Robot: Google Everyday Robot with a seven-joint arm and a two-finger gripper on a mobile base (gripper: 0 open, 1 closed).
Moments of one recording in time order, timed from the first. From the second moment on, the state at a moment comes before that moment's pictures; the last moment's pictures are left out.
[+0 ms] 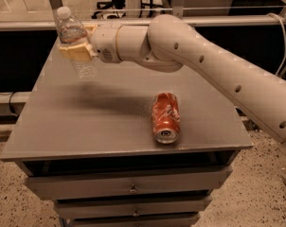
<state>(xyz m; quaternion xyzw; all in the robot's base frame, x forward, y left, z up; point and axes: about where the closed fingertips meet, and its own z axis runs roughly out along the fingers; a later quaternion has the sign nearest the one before) 0.632 0.165 0.970 -0.48 0.56 0.33 0.58</state>
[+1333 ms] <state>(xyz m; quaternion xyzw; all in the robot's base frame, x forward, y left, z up) 0.705 -0.049 1.019 -0.36 0.62 0.18 0.67</state>
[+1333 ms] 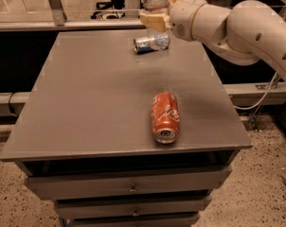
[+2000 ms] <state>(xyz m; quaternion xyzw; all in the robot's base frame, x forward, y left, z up) 0.759 -0.112 1.006 -0.30 0.64 0.17 0.68</state>
